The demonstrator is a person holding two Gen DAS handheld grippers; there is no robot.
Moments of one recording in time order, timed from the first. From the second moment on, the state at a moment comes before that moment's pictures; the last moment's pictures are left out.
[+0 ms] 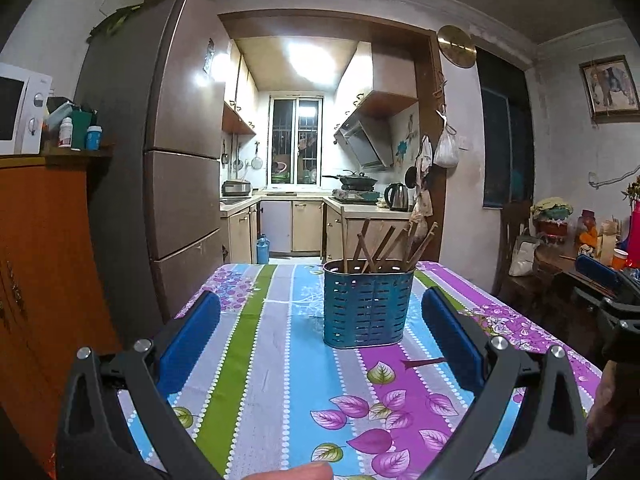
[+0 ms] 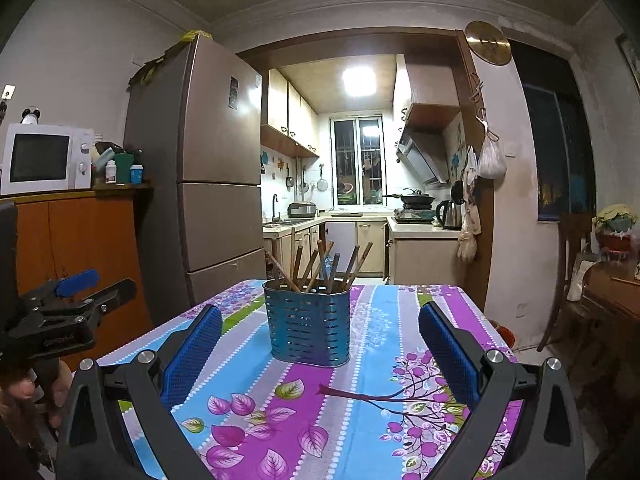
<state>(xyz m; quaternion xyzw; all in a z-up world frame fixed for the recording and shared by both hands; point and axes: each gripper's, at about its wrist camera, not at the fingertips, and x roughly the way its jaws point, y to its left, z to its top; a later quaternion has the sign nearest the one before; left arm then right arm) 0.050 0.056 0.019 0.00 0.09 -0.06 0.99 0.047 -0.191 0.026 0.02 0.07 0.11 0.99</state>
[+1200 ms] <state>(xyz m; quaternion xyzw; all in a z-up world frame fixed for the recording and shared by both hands) -0.066 0.048 -0.001 0.01 0.06 -0.09 0.99 -0.098 -0.180 0.001 0.02 0.03 0.09 1.00</state>
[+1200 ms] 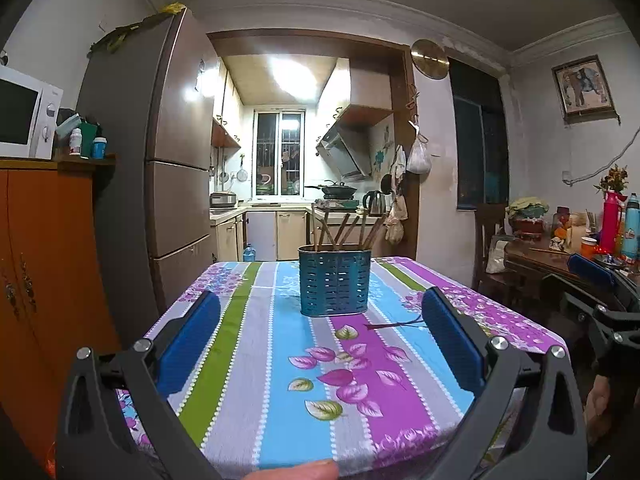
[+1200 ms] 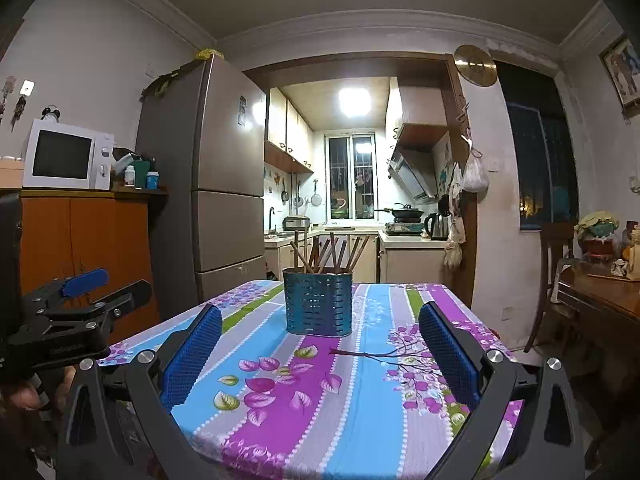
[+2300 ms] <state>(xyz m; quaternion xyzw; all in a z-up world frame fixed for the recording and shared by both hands) -0.084 0.040 -0.012 0.01 0.08 -0.04 1.00 -0.136 -0.178 -0.011 0.01 0.04 0.08 1.00</state>
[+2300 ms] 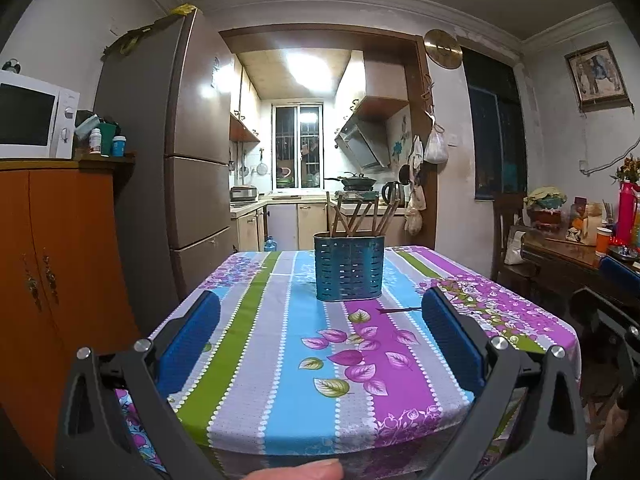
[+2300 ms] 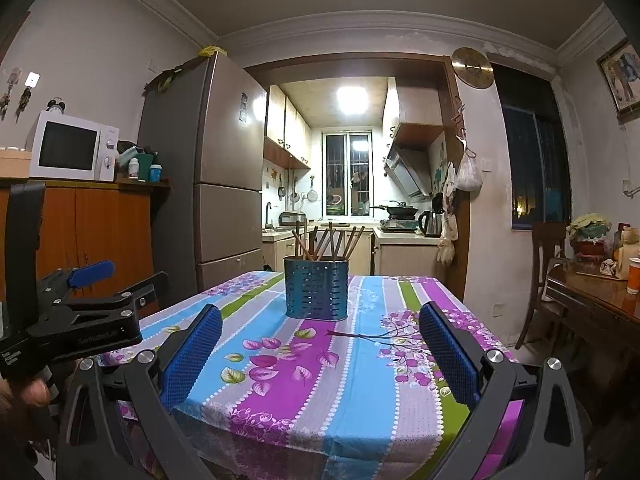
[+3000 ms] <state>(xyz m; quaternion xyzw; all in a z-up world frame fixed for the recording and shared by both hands) -0.091 0.044 -0.010 0.01 0.06 -0.04 1.00 -0.134 -0.178 -0.014 0.01 0.05 0.08 1.00</state>
